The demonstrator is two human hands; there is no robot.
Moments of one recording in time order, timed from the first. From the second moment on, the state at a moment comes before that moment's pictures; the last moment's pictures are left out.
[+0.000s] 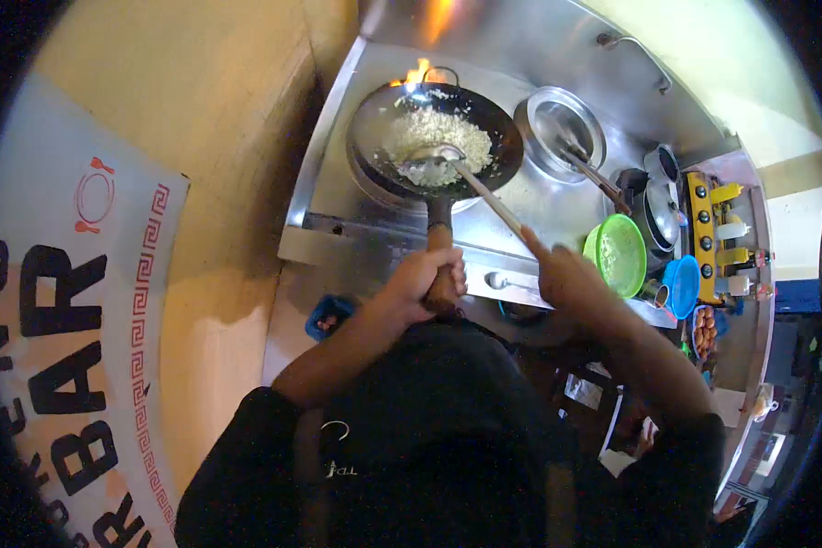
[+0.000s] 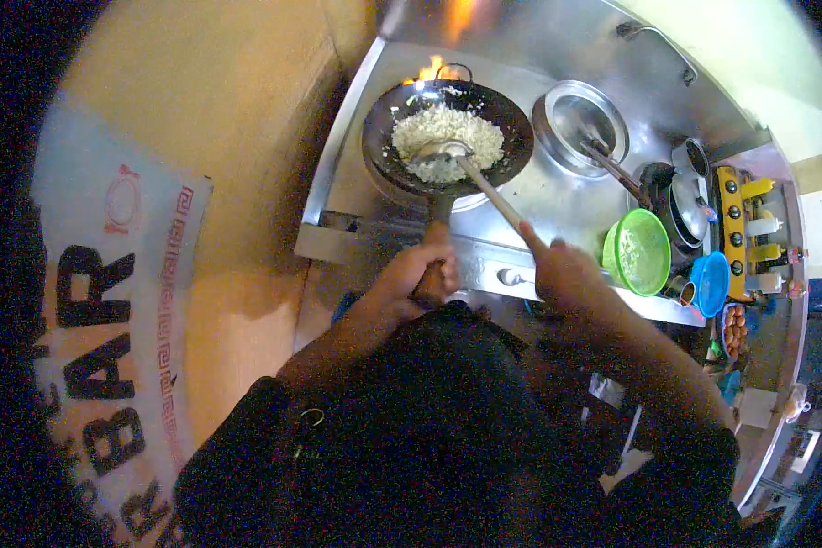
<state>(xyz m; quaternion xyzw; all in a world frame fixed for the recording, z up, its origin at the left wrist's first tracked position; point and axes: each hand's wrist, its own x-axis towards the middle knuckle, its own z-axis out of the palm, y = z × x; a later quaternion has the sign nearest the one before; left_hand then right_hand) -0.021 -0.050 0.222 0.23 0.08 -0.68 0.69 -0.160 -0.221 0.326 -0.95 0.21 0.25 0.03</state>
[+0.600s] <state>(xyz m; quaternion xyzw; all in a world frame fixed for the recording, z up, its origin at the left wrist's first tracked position) -0.017 -0.061 0.242 0.32 0.12 -0.65 0.68 -0.136 -0.210 0.309 -0.95 0.19 0.26 -0.01</state>
